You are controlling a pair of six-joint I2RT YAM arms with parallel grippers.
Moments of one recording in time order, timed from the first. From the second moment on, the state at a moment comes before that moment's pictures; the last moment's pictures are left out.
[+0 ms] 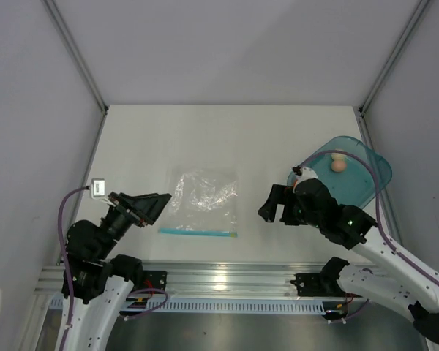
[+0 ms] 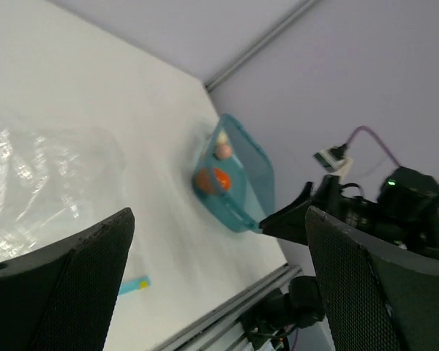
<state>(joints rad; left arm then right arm) -0.22 0.13 0.58 -0.35 0.36 -0.89 0.77 0.79 0.83 -0.72 0.08 0.77</state>
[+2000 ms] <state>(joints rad) -0.22 0.07 0.80 -0.98 -0.24 -0.79 1.26 1.95 1.20 -0.14 0.52 0.07</state>
